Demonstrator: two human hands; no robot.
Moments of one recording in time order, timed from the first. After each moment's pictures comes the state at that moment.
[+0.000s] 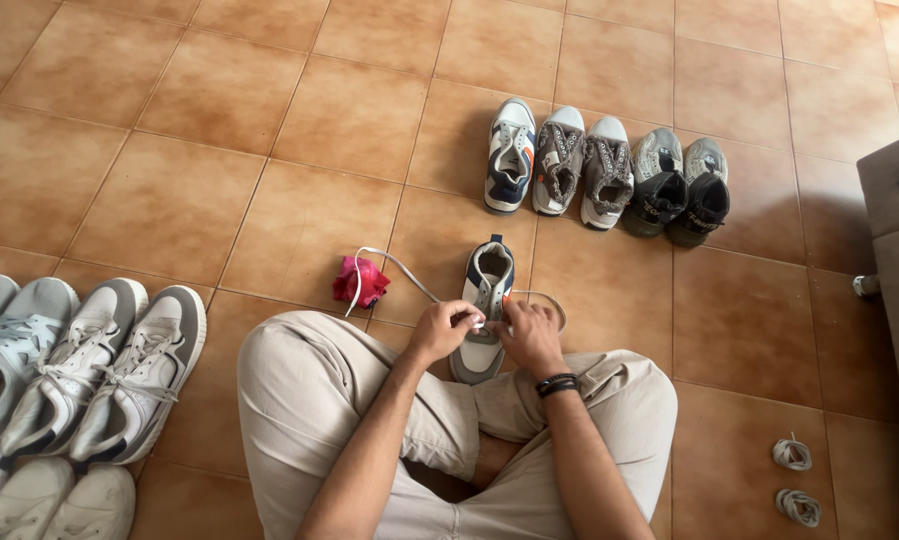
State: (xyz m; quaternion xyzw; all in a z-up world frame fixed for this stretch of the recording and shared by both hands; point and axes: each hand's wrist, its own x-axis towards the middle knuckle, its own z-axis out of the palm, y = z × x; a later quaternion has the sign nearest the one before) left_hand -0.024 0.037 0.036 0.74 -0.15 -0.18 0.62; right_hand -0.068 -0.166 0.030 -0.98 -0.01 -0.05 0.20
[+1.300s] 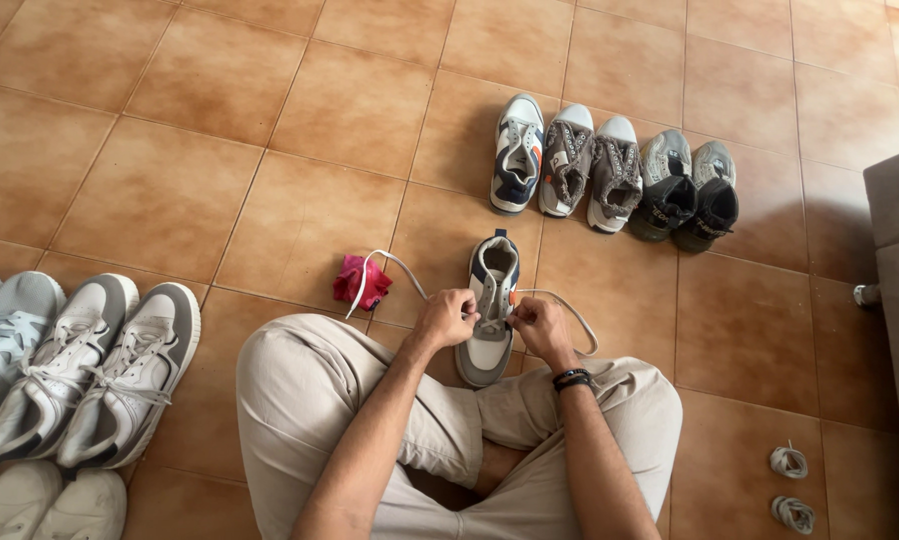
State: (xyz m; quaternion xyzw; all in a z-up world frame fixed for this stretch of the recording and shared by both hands) left_hand 0.010 0.029 0.009 0.88 -0.19 -0.12 0.43; right_hand -0.044 -0.187 0.024 -0.93 0.08 0.02 0.36
